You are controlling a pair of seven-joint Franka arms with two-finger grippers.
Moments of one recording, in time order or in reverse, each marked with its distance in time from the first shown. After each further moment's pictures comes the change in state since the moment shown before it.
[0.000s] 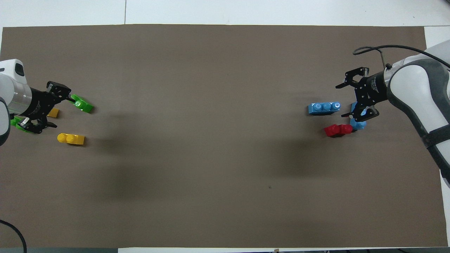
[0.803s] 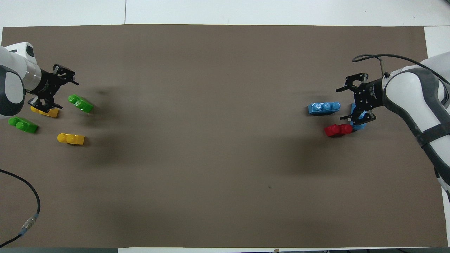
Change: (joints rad) left arm 0.021 0.285 0.002 0.261 0.001 0.012 0.000; right arm -0.018 0.017 -0.005 -0.082 0.047 0.110 -0.067
